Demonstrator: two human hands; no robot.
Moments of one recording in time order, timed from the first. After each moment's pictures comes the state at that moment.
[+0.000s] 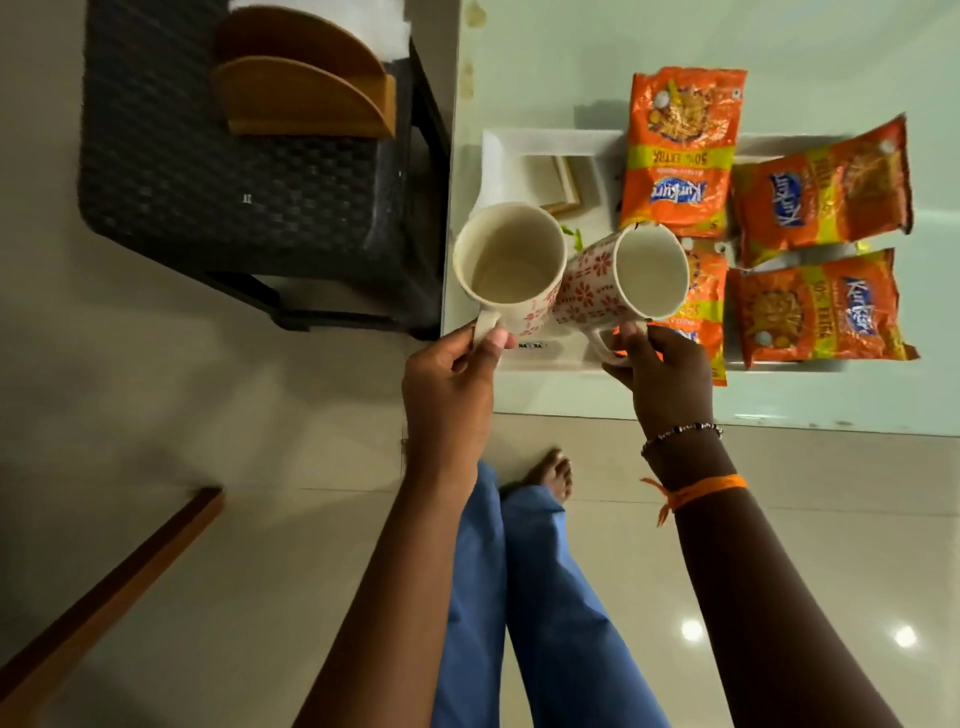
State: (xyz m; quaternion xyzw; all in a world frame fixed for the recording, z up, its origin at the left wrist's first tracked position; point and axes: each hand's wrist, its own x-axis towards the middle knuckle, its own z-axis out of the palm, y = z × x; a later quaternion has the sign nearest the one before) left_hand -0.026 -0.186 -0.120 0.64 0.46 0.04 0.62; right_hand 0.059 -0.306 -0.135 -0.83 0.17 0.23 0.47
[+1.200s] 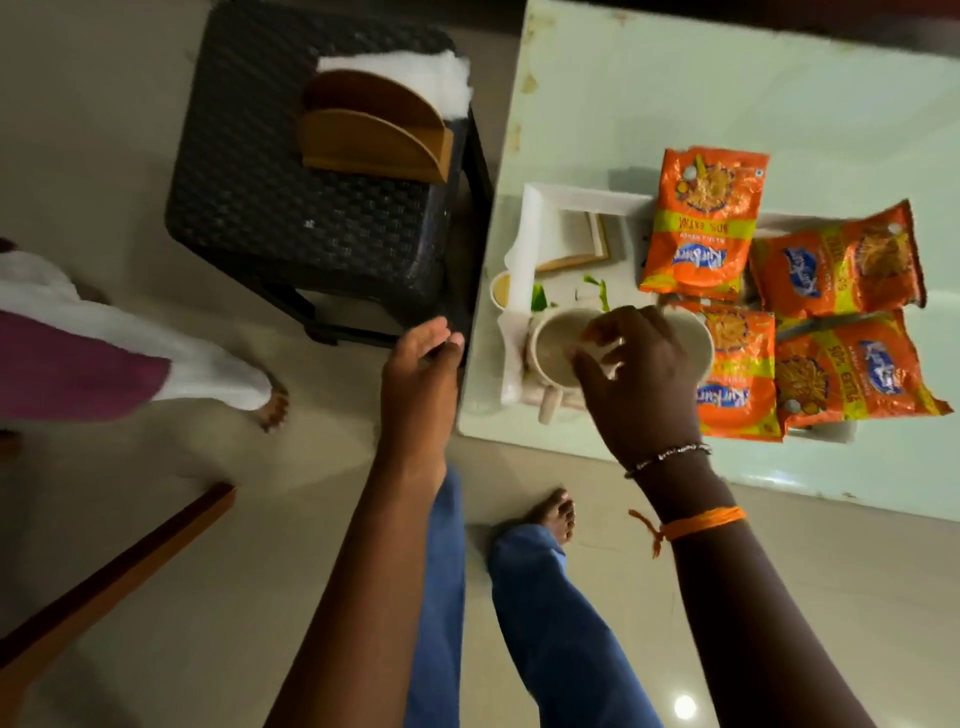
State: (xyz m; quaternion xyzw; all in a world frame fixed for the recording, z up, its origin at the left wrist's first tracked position) left_hand -0.020 -0.147 -0.106 0.51 0.55 0.08 0.65; right_hand 0.065 -0.269 -0.084 -0.91 -0.17 0.19 0.32
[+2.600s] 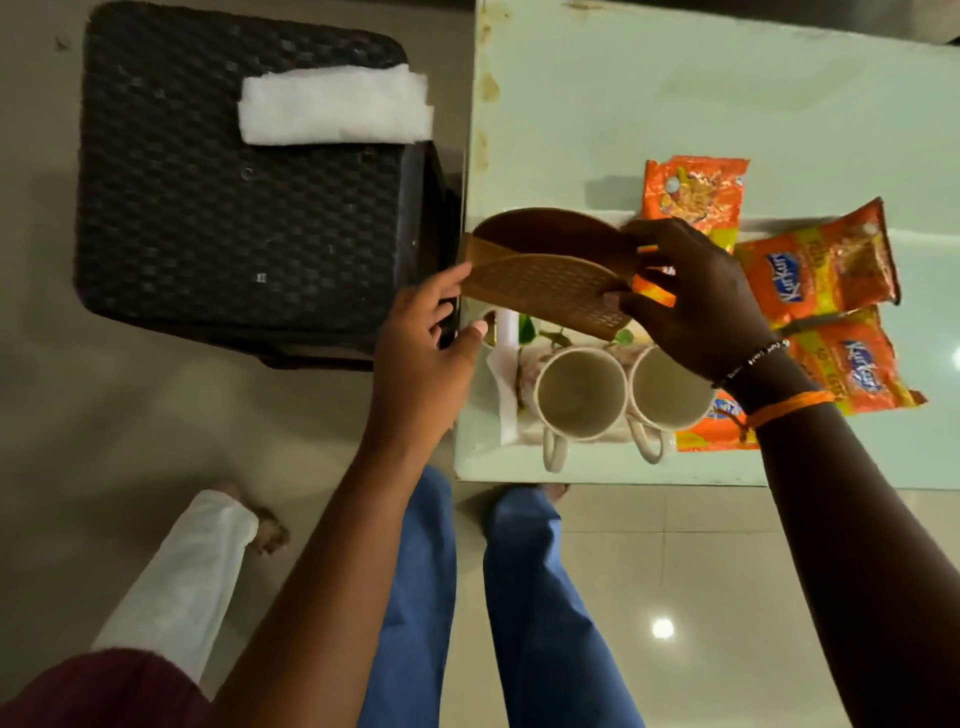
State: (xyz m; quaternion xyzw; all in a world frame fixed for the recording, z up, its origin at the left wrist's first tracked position) left_hand 0.032 -0.088 -0.125 0.71 0.35 0.00 0.61; right_hand 0.171 -0.253 -0.099 -0.89 -0.27 0.22 0.30
